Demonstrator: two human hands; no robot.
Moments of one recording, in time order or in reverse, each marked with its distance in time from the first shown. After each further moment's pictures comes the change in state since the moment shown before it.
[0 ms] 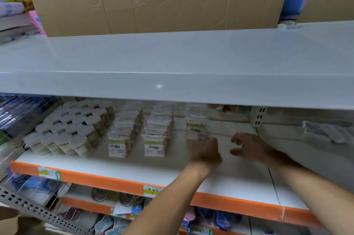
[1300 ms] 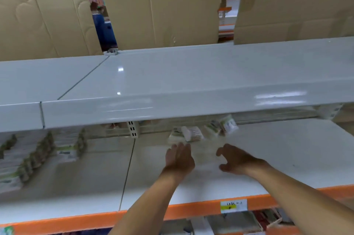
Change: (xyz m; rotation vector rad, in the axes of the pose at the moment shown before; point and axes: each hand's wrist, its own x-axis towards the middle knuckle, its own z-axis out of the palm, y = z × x) left_hand 0.049 0.360 0.109 0.075 -0.035 0.093; right_hand -0.166 0.331 -0.179 -0.256 -0.048 0.132
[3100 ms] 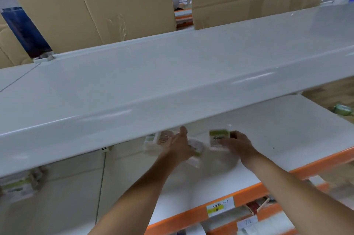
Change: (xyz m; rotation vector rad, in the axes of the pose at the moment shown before) left_hand 0.079 0.049 0.022 -0.196 -0.174 0.151; right_hand 0.008 0.077 0.024 1.273 0.479 0.395
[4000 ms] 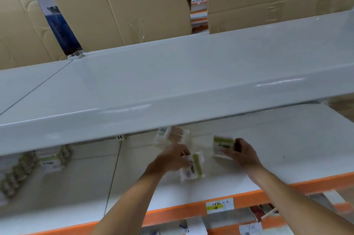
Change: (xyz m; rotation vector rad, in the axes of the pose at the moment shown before) left_hand -0.046 -0.026 -0.013 -0.067 -0.138 -0.040; right_hand -0.008 0.016 -0.001 -0.141 -0.116 -0.099
